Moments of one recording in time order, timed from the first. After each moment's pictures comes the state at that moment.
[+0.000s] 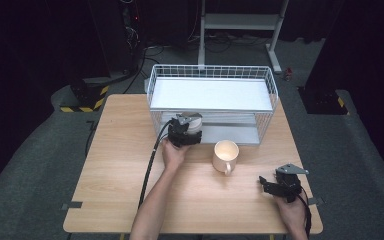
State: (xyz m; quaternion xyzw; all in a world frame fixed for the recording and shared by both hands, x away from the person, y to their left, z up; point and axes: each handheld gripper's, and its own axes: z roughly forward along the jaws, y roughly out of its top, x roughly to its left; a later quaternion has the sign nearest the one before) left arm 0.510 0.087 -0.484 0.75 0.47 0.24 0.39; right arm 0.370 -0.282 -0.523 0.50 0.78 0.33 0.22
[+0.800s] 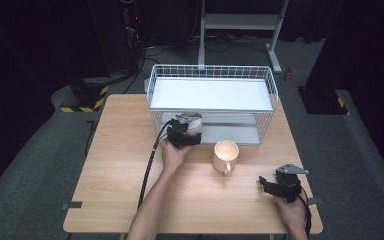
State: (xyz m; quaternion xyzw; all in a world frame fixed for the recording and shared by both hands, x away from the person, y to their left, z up) left arm 0.508 0.087 -0.486 0.76 0.49 0.21 0.37; right arm 0.370 -0.282 -0.523 0.50 0.78 0.33 0.22
